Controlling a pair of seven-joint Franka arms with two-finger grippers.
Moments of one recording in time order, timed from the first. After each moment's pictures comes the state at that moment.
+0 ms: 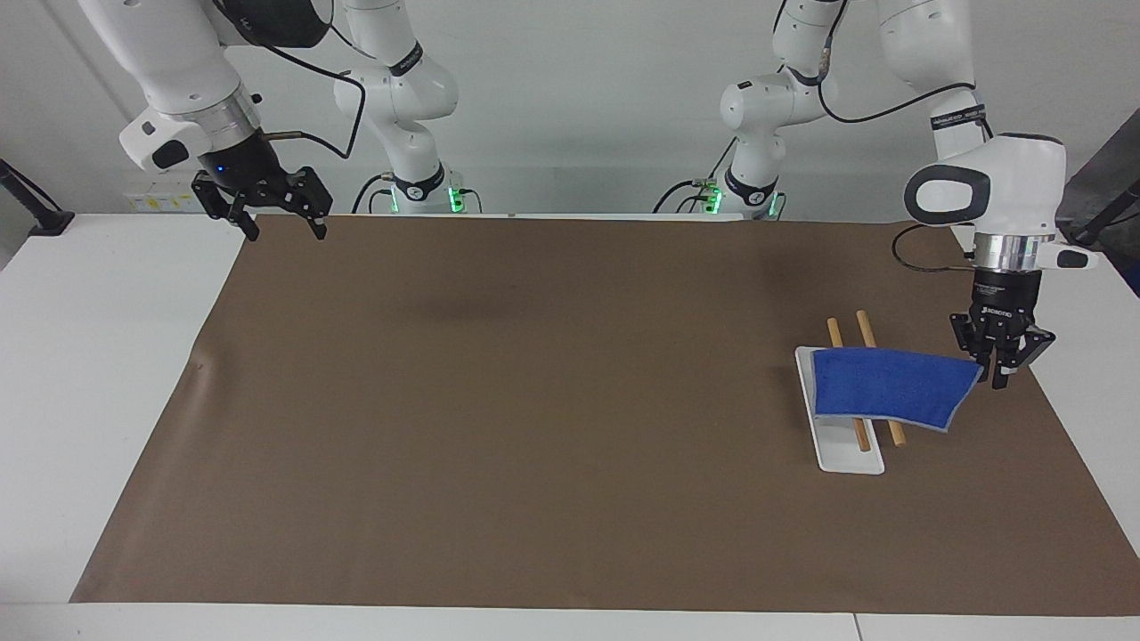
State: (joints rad) left arm 0.20 0.05 -0.01 -2.20 -0.50 2.92 -1.19; right arm 0.06 -0.05 -0.11 -1.61 0.03 1.56 -0.04
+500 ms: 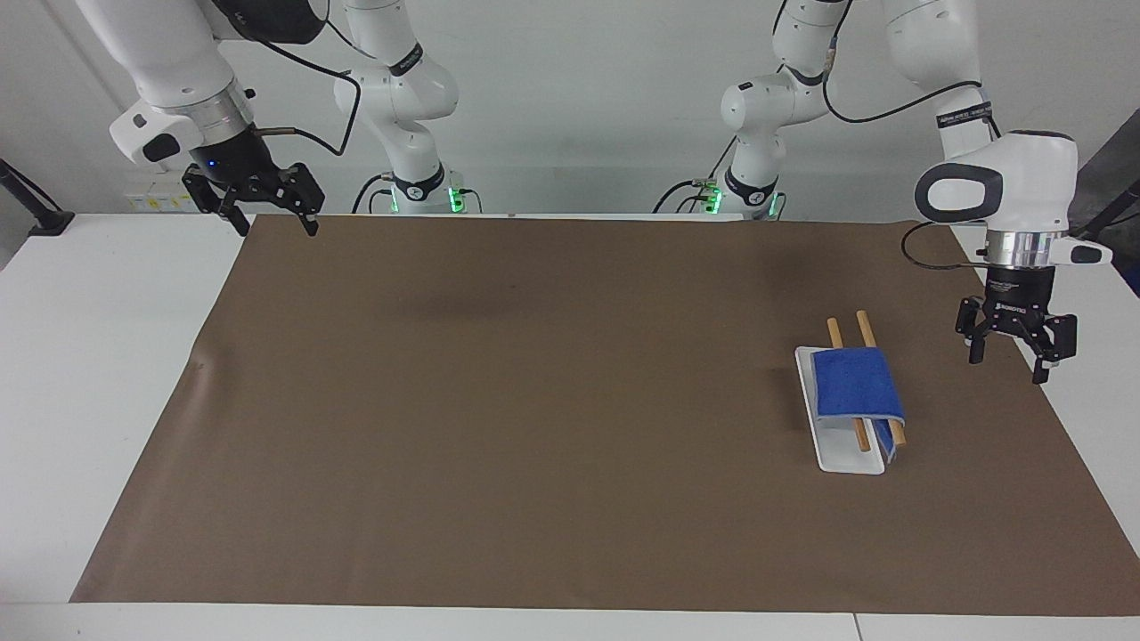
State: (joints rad) left arm 0.22 0.04 -0.01 -2.20 -0.50 2.91 -1.14; right arm 0.05 -0.05 -0.12 -1.61 0.01 1.55 -0.04
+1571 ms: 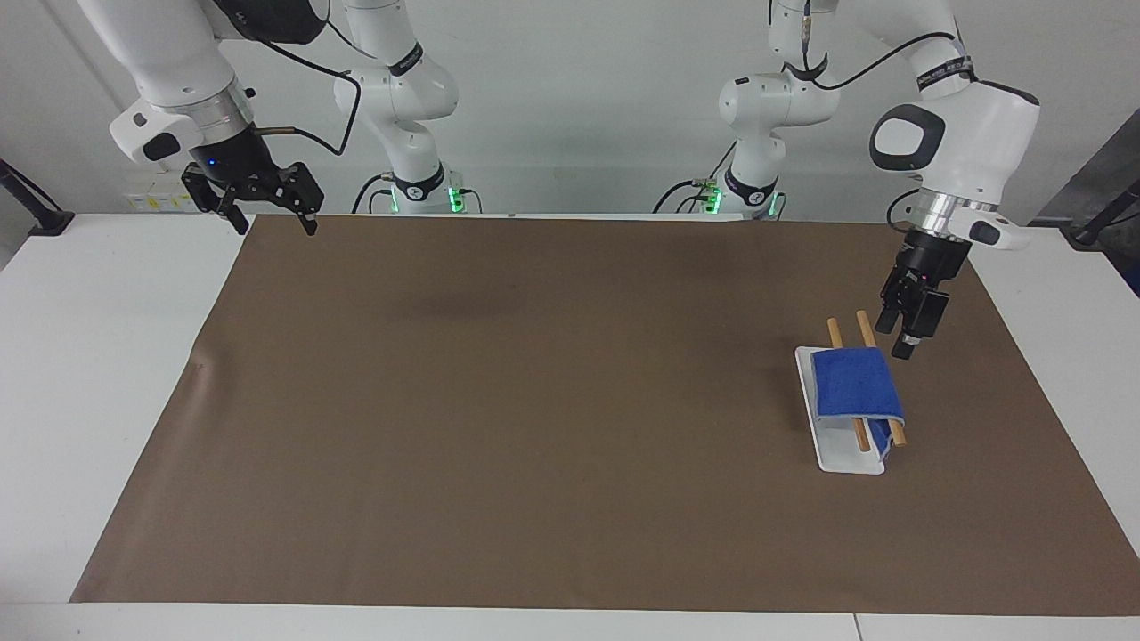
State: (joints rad) left arm -0.02 -0.13 -0.04 -2.14 -0.30 2.46 -0.93; right arm 0.05 -0.05 -0.11 -1.61 0.00 1.55 -0.04
